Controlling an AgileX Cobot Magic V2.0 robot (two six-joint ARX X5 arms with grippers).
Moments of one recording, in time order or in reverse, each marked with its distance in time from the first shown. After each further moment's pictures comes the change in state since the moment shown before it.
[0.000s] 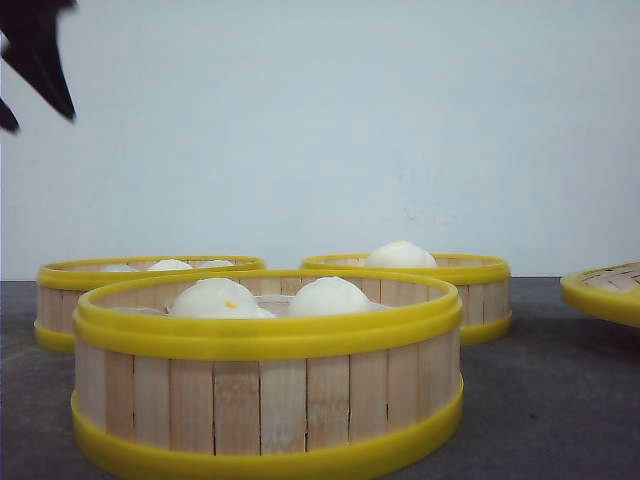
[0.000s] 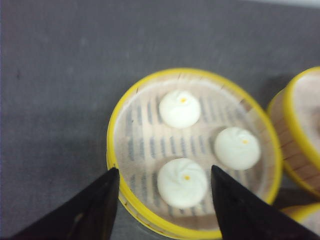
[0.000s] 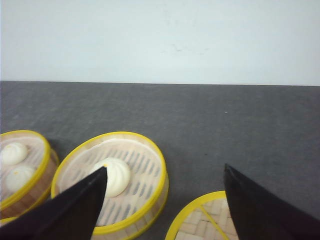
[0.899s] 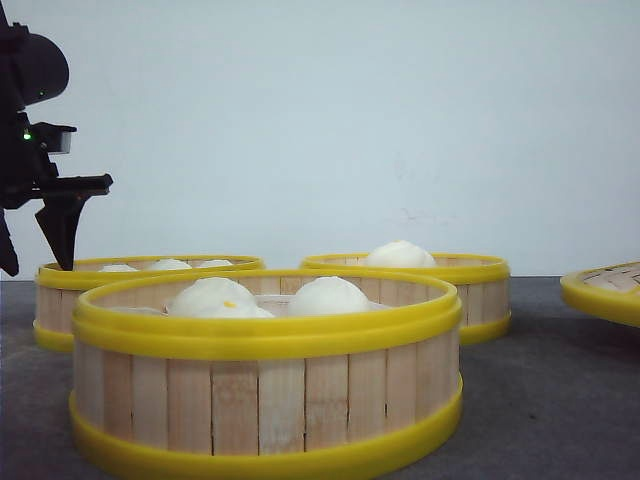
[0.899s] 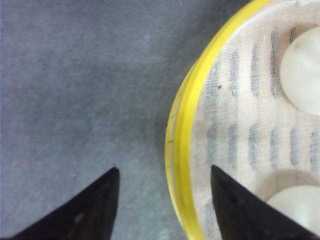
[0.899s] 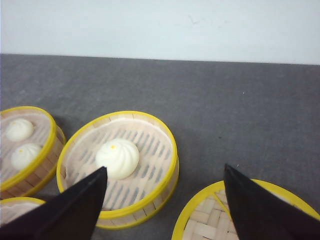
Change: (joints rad) left arm 0.080 0.511 0.231 -0.089 -0.078 0.034; right arm 0.046 0.094 0.000 -0.003 0.000 -0.008
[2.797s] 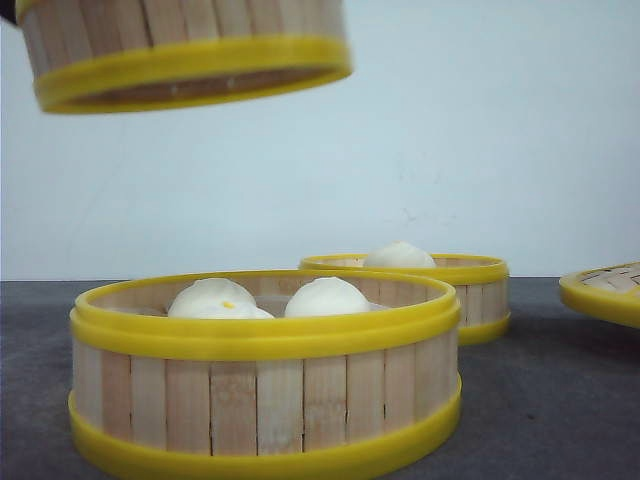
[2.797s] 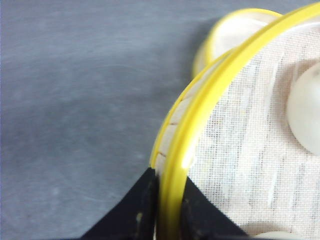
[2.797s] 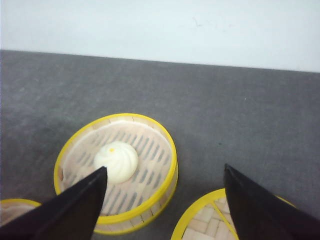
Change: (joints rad) left arm -0.220 -0.395 0.177 -0.374 0.238 0.060; right arm 0.009 0.000 0.009 0.030 0.000 -0.026
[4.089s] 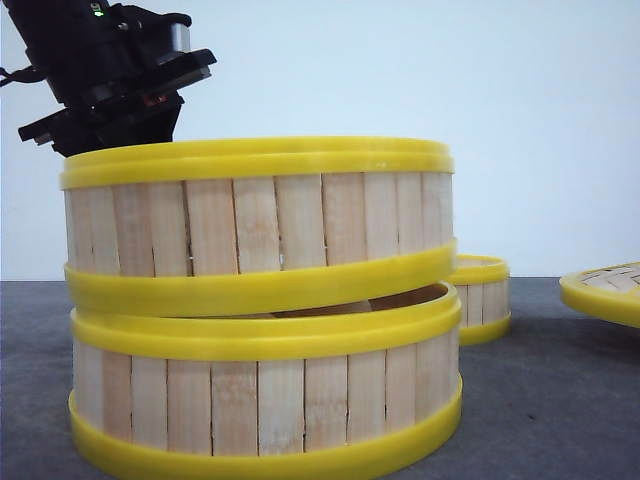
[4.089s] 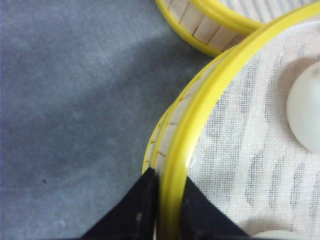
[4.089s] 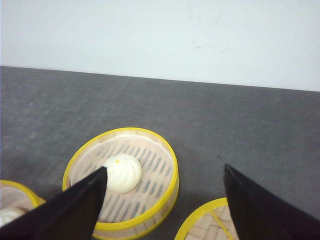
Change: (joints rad) left arm -0.230 0.089 -0.337 0.254 -0.111 -0.042; right arm 0.000 -0.050 0.031 -0.039 0.000 0.000
